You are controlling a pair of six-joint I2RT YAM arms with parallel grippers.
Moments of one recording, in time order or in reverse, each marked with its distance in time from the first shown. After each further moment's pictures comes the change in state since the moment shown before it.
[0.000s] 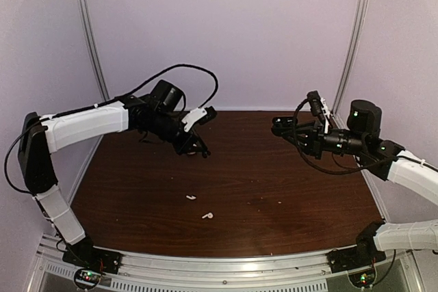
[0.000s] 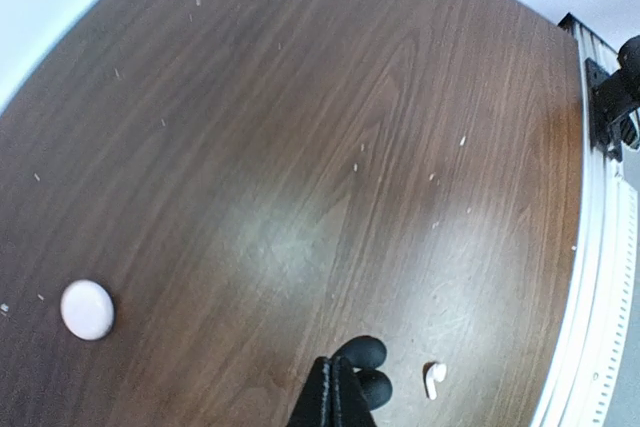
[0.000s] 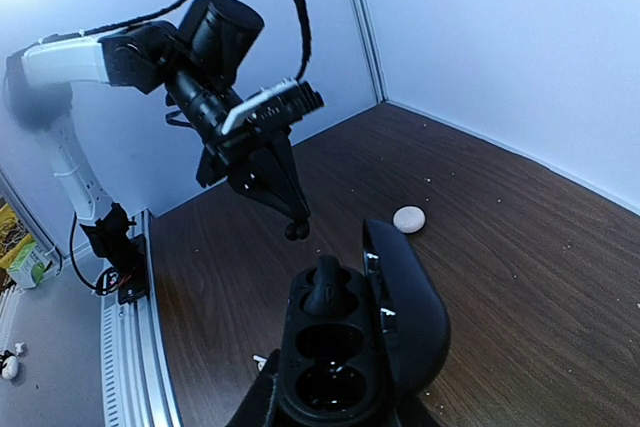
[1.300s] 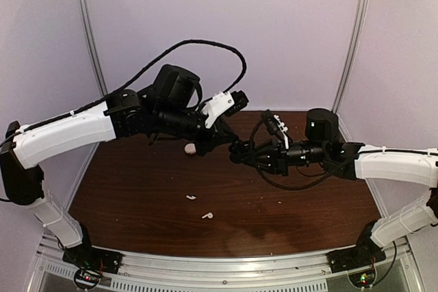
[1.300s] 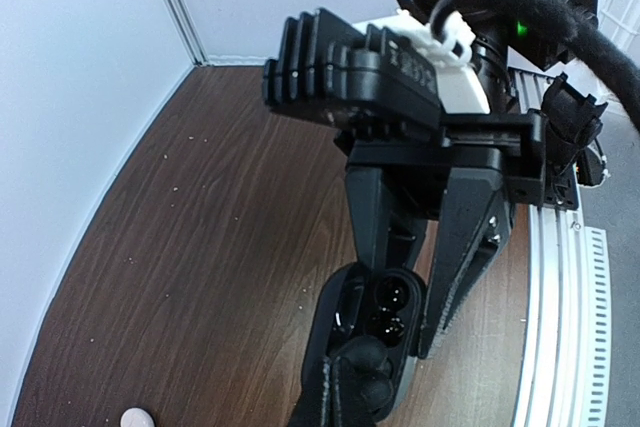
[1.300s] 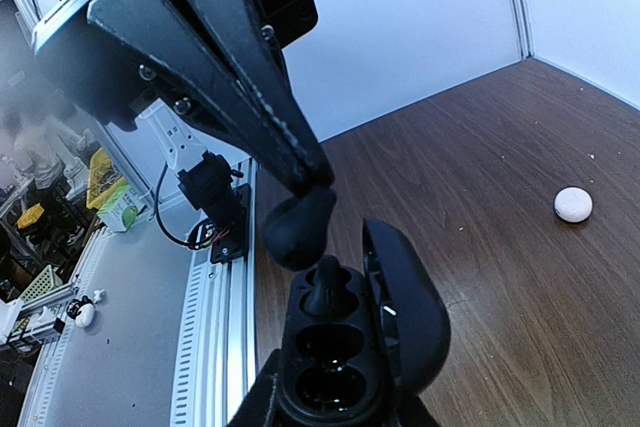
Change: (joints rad) left arm -0.332 -0.135 0.138 0.077 -0.242 -0.015; right arm 0.249 0.324 0.035 0.238 -0.122 0.071
